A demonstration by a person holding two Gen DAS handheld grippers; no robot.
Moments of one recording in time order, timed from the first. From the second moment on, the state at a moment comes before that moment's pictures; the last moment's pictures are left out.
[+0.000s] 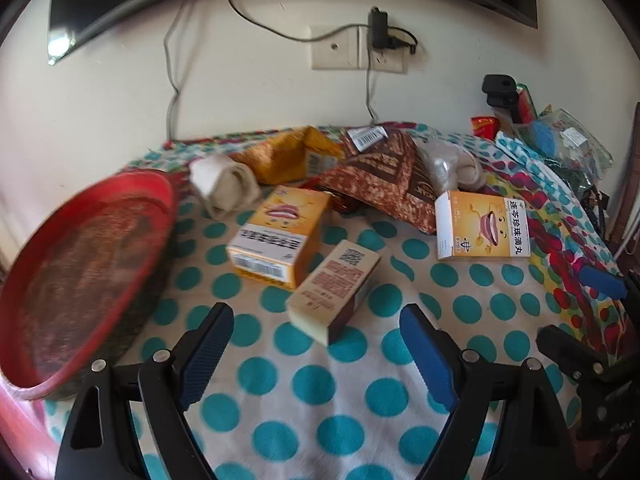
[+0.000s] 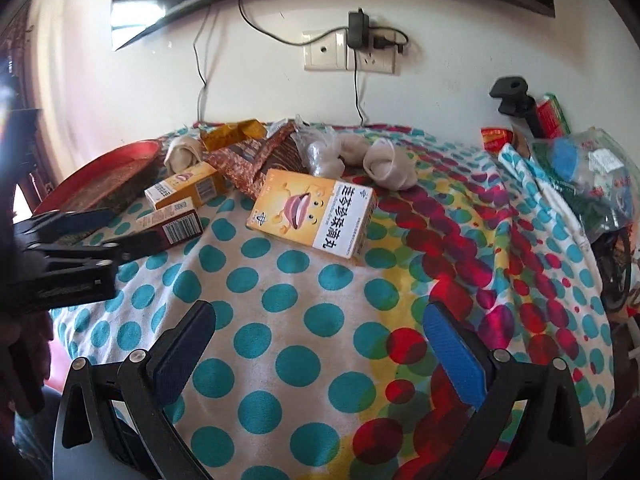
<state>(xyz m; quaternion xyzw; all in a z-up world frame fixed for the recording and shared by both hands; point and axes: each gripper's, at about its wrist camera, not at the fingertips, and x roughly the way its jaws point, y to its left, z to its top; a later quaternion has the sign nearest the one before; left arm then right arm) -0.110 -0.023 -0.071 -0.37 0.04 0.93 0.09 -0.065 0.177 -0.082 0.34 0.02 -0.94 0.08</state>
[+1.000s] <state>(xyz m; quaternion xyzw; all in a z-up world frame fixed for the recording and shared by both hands) -0.124 -0.007 -0.069 -0.38 0.02 0.92 0.11 -0.069 0.179 -0.097 0.37 -0.02 -0.92 0.12</state>
